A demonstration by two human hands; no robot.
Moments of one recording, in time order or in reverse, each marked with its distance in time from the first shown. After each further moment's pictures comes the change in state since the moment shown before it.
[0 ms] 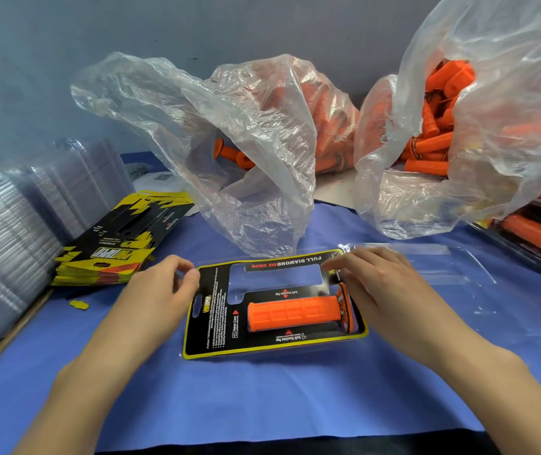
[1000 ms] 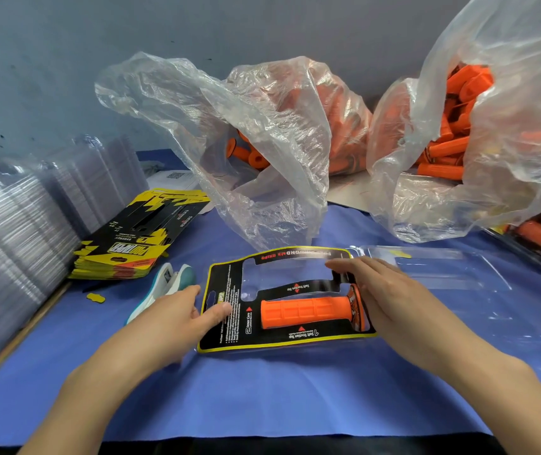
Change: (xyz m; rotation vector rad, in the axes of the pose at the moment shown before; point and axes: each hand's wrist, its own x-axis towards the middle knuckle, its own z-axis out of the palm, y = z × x) left_hand -0.019 -0.012 -0.001 0.029 -0.403 -0.145; right_hand -0.003 -0.005 0.008 0.120 -0.056 -0.044
